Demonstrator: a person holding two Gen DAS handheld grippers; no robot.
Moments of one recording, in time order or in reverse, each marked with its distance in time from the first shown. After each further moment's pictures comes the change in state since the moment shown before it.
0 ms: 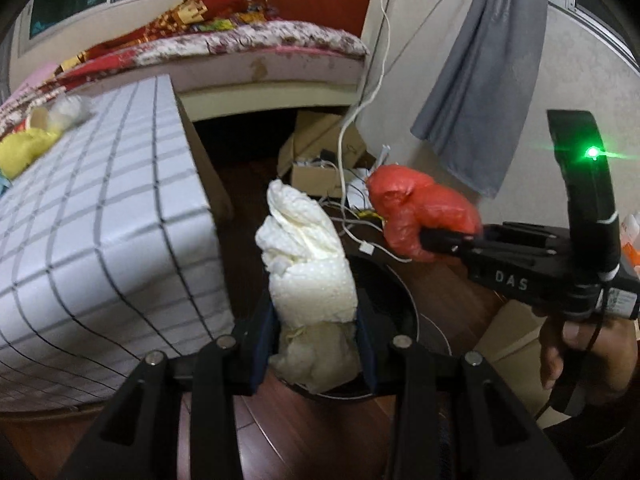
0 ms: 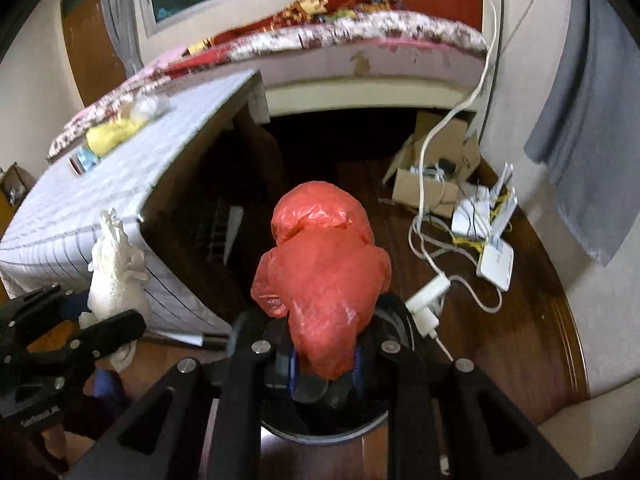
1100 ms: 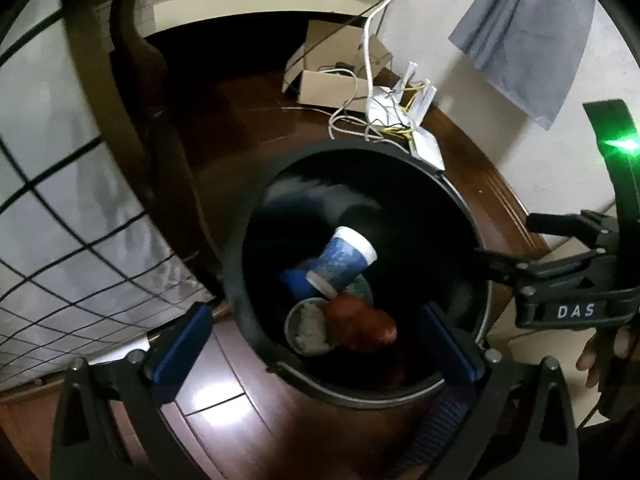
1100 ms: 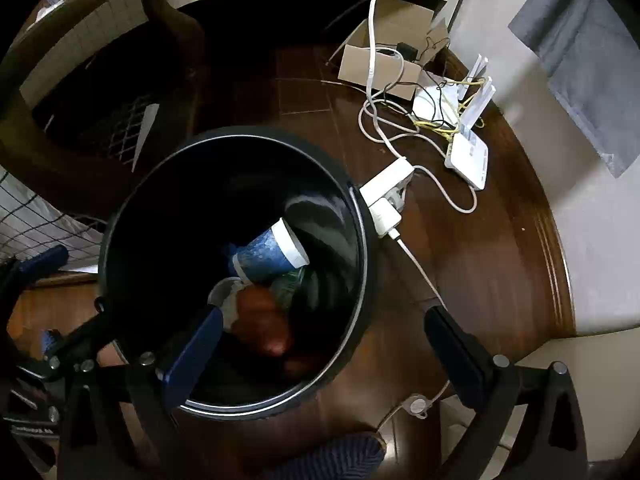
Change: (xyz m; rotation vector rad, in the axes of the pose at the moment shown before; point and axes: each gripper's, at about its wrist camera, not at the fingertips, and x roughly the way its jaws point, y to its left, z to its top) left arm 0.119 0.017 -0.043 -0.033 0.248 0.034; right arm 0.100 -0.041 -0.054 0.031 0.337 -0.190
